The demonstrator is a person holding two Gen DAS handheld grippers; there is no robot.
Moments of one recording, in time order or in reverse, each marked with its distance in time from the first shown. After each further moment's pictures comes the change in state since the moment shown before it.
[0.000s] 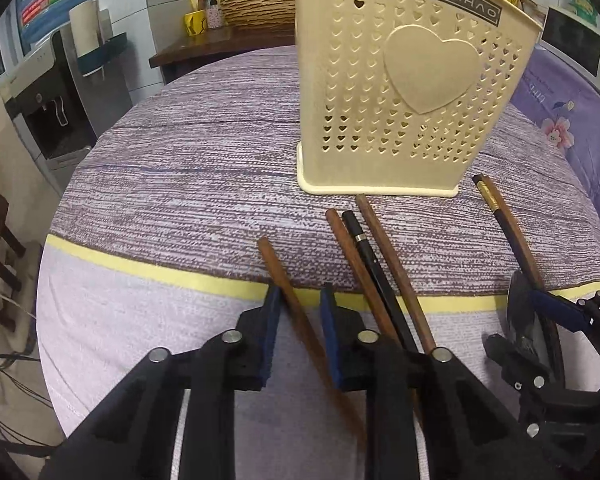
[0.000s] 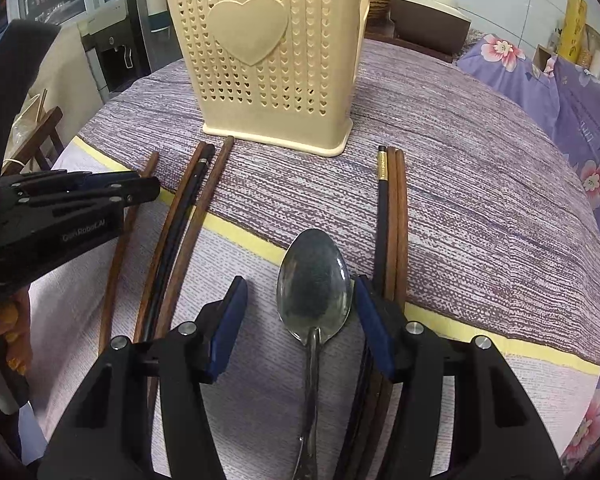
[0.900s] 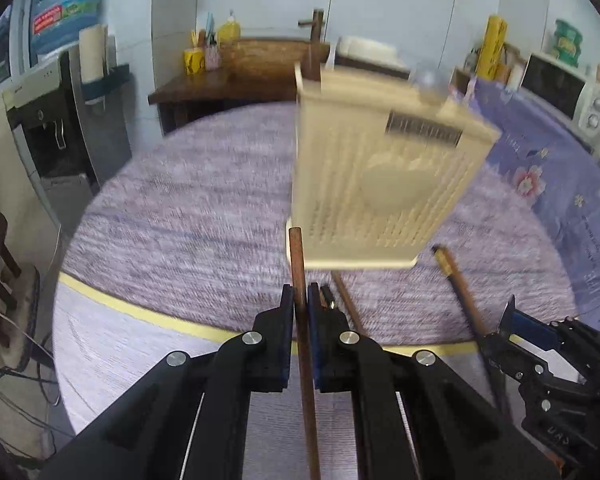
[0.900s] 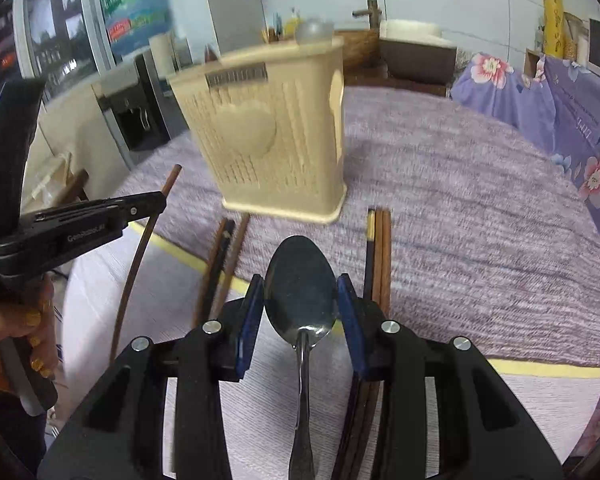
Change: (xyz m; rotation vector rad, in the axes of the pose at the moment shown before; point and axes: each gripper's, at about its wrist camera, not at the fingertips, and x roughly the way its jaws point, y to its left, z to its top) left arm -0.067 0.014 0.023 -0.051 -0.195 -0.099; right arm -0.058 -0.024 0.015 0.095 -0.201 0.117
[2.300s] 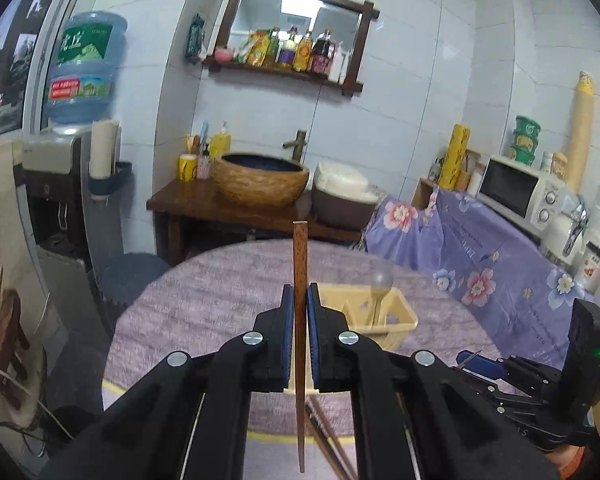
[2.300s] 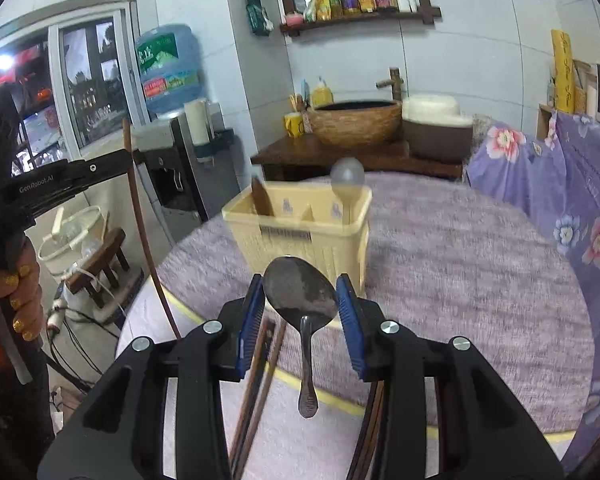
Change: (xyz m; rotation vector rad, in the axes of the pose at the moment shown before) left arm -0.117 0.020 0.081 -0.031 -0.355 -0.120; right arm -0.064 0.017 0.079 -0.046 -0.204 0.089
